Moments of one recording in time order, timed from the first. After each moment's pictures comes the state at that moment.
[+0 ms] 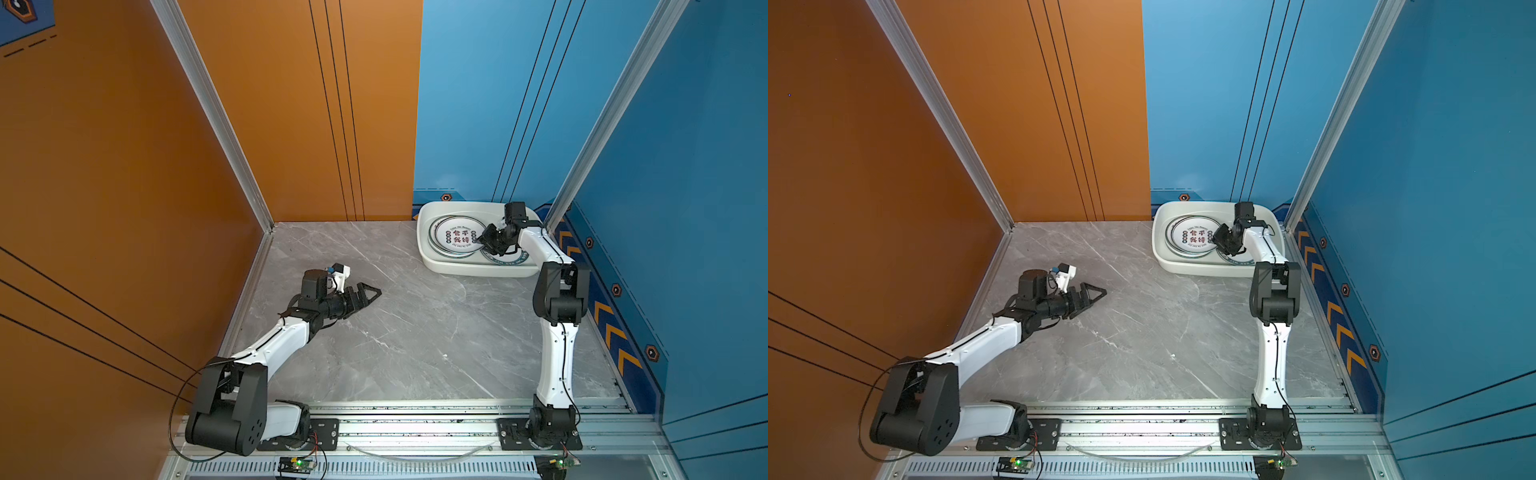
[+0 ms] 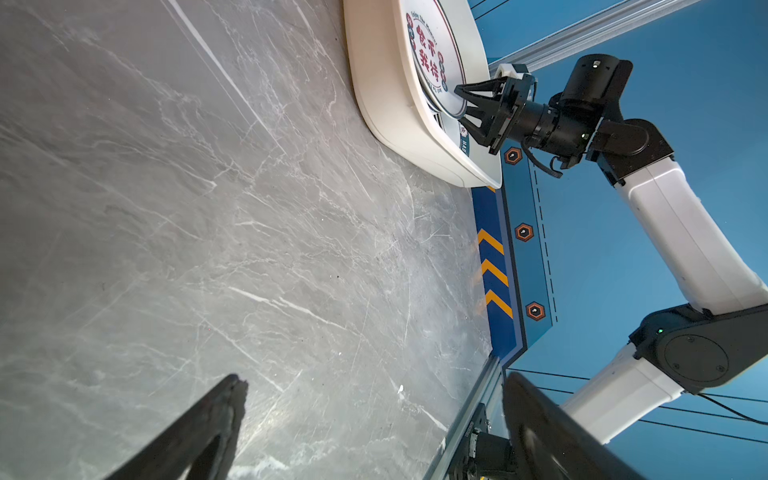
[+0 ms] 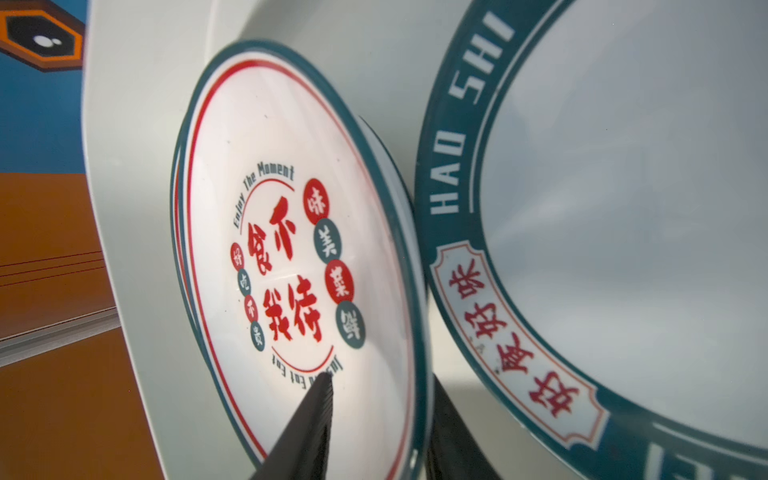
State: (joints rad) left arm -0.17 1.32 0.65 0.05 0.71 -0.70; right arm -0.01 2.36 2.06 -0.68 -0.39 0.68
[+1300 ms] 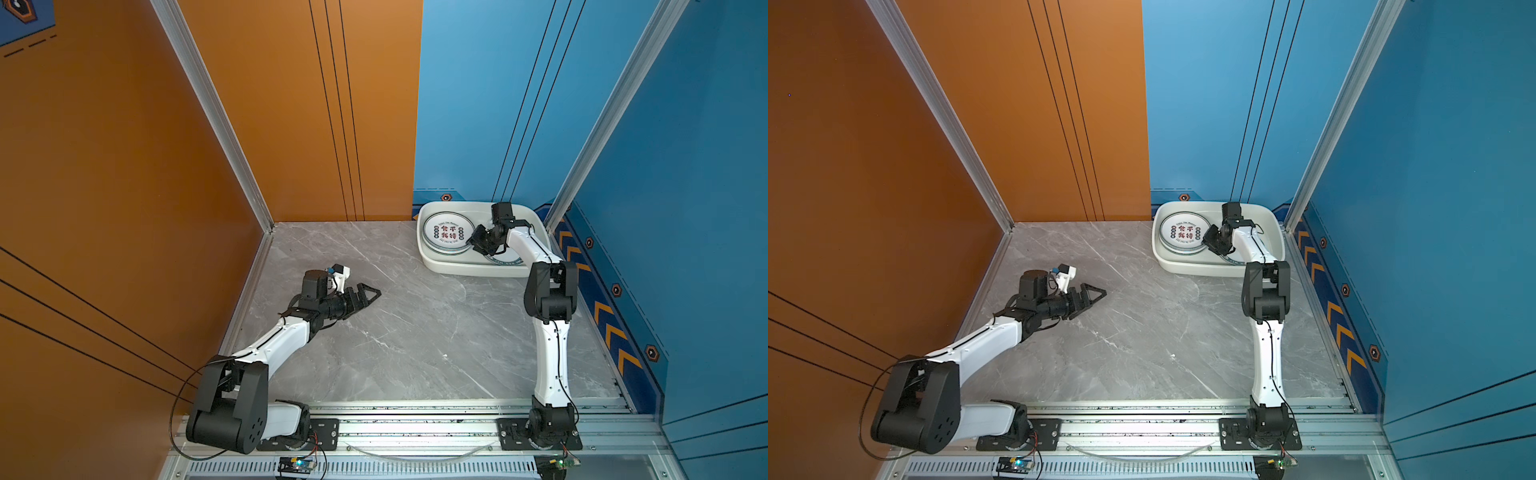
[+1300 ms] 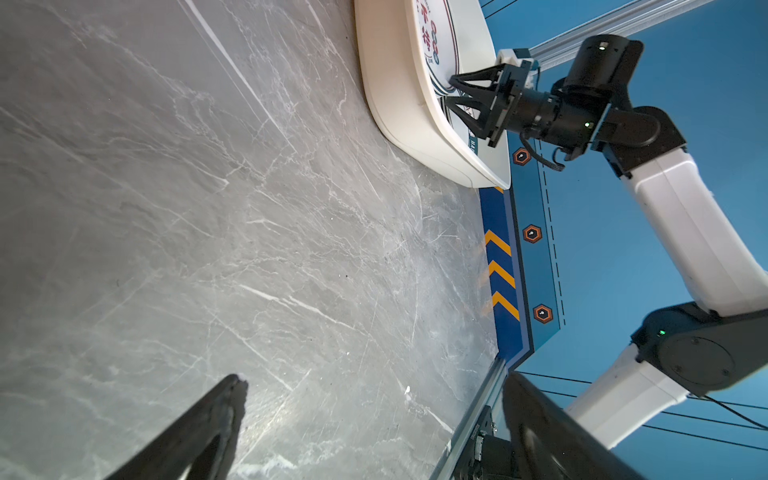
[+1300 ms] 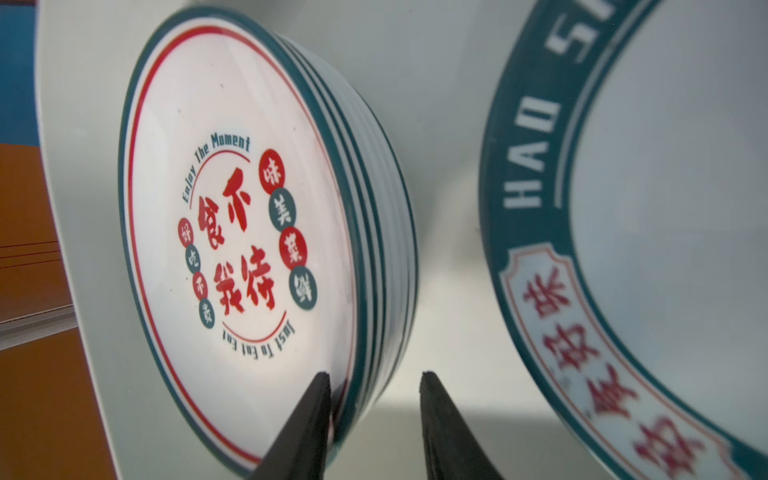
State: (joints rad) left arm -0.17 1.33 0.65 0.03 0.69 -0.69; right arm 0.04 2.35 2.06 -0.69 -0.31 0.65
